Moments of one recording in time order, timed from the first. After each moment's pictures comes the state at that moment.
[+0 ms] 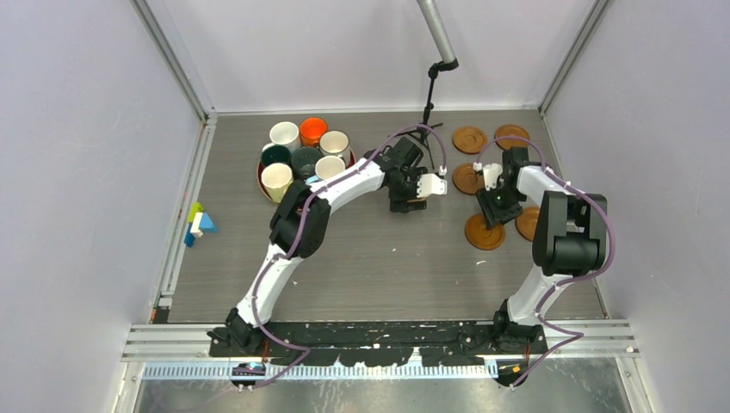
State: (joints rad) left arm -0.76 2.39 2.05 -0.70 0.31 0.88; right arm -0.10 1.77 1.11 -0.71 -0.09 -0.46
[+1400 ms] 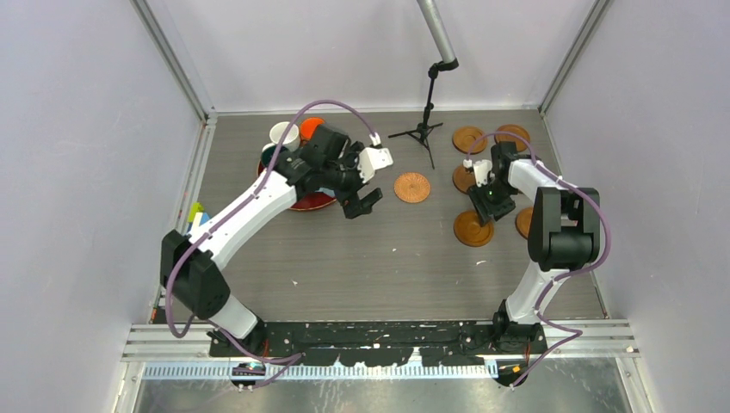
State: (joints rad) left arm -0.64 1.58 1.47 -0.68 0.39 0.53; right arm -0.04 1.81 1.19 -0.77 -0.07 -0.45
